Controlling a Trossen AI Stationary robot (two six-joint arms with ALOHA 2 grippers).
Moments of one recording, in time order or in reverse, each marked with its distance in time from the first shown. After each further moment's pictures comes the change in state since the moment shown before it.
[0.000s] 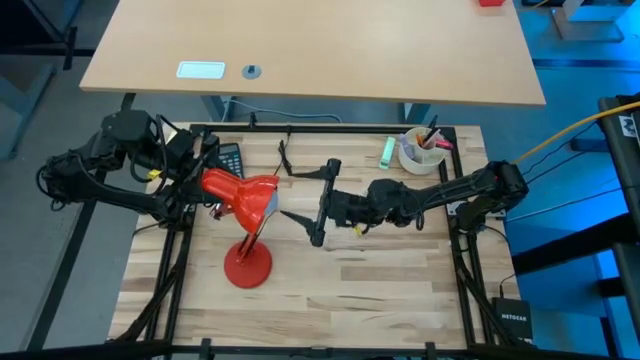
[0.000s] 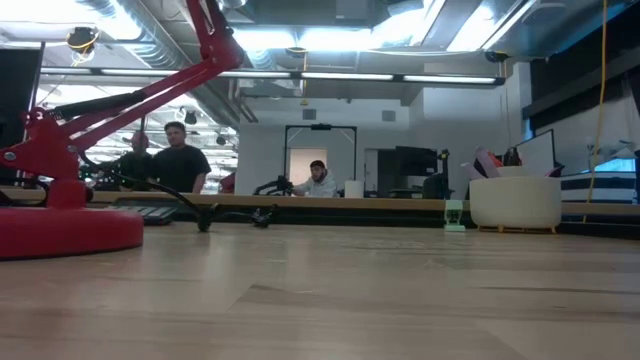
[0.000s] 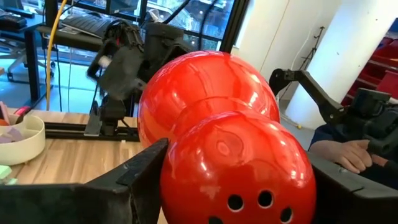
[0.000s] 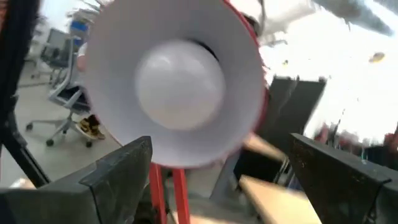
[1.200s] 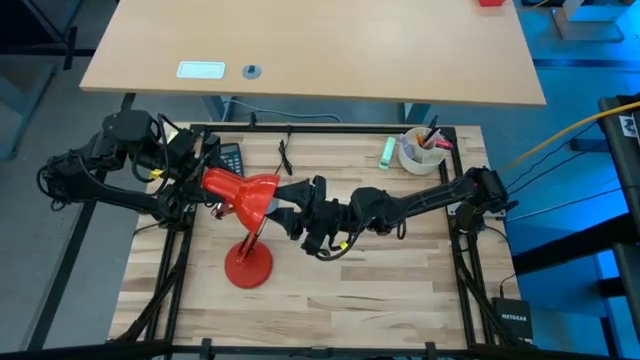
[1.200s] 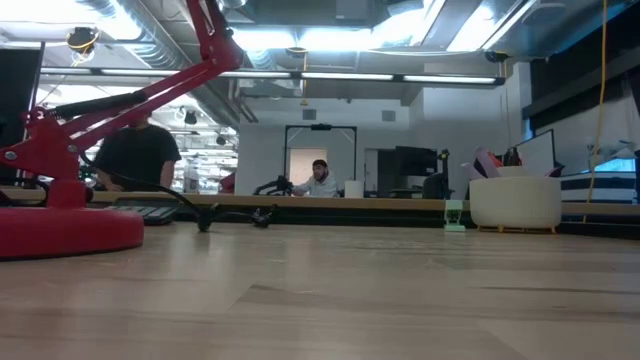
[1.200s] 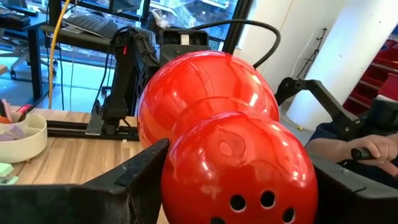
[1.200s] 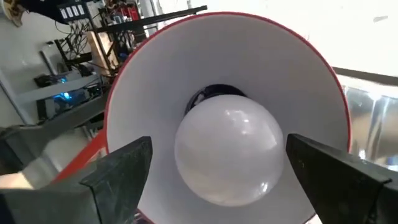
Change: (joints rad) left arm 0.000 0.001 0.000 0.005 -0.008 -0.011; right arm 0.023 0.170 0.186 0.064 -0.020 -0.953
